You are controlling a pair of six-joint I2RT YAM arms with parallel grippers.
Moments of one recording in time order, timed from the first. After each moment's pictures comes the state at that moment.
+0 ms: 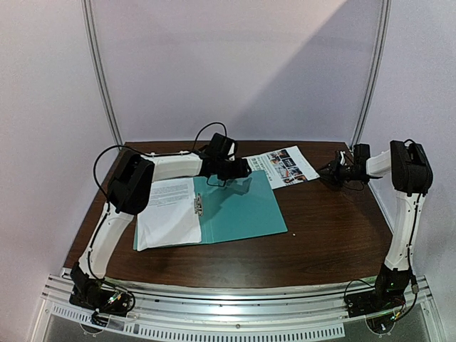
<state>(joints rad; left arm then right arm) -0.65 2.53 2.04 -0.19 0.11 -0.54 -0.09 2.21 1.34 0.07 -0.85 0.58</state>
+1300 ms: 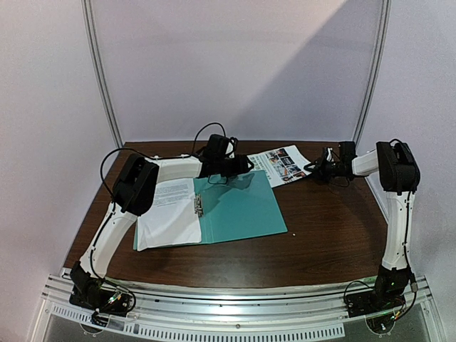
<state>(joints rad) -0.62 2.63 2.11 -0.03 0.23 -0.59 0.02 2.31 1.45 0.19 -0.77 0.73</state>
